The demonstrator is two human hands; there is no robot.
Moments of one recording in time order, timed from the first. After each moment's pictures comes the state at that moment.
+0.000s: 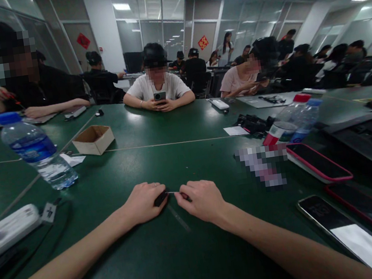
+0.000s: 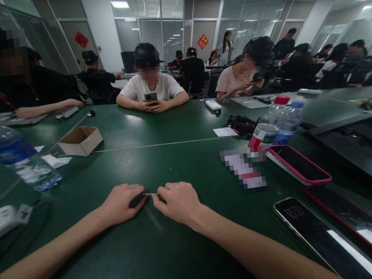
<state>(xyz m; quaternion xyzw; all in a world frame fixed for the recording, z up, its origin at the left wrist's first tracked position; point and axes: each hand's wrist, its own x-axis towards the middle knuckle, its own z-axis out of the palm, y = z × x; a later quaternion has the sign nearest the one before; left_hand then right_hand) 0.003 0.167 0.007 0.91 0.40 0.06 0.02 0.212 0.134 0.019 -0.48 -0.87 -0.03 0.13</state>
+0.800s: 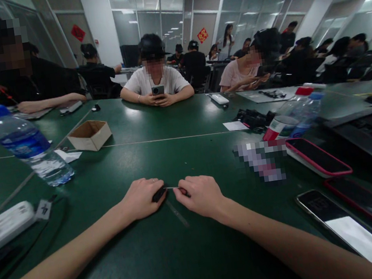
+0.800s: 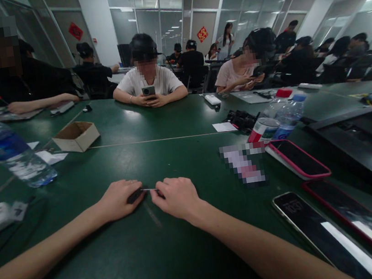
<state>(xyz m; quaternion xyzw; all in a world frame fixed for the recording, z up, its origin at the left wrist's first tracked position) 0.003 0.167 0.006 0.91 0.40 0.06 0.01 0.211 0.134 0.020 -0.49 -0.86 -0.03 0.12</state>
